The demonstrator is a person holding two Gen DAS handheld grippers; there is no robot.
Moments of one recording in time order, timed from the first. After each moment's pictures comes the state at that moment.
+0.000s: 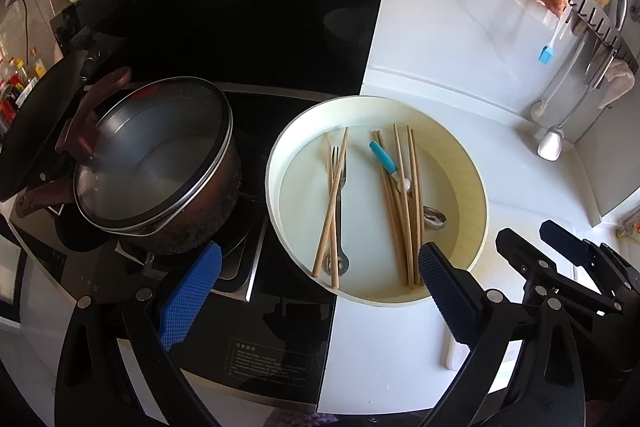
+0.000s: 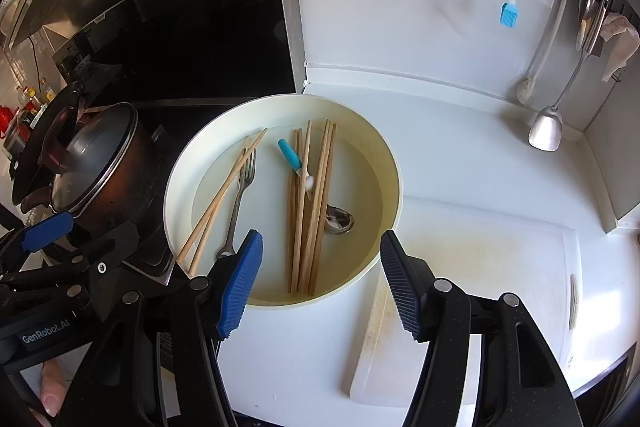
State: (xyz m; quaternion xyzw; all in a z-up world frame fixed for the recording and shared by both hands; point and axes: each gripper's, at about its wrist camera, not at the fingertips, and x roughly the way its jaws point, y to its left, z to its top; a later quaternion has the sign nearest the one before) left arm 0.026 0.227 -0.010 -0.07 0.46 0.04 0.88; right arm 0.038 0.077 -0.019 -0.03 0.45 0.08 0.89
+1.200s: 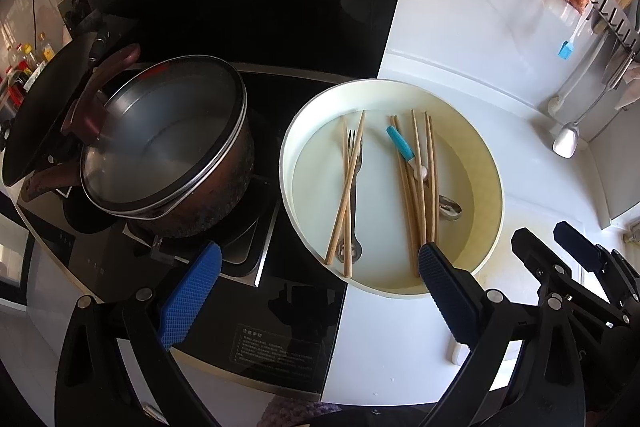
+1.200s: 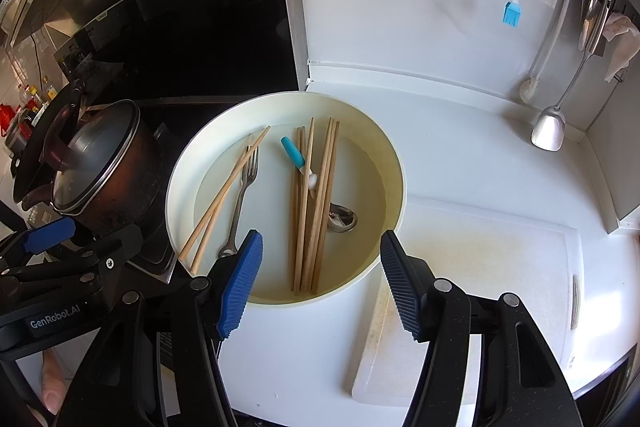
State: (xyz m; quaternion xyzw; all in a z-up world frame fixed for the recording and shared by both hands) left arm 0.033 0.234 -0.018 -0.08 0.49 0.06 0.86; right arm 0.036 0.078 -0.021 -0.03 0.45 0.08 0.89
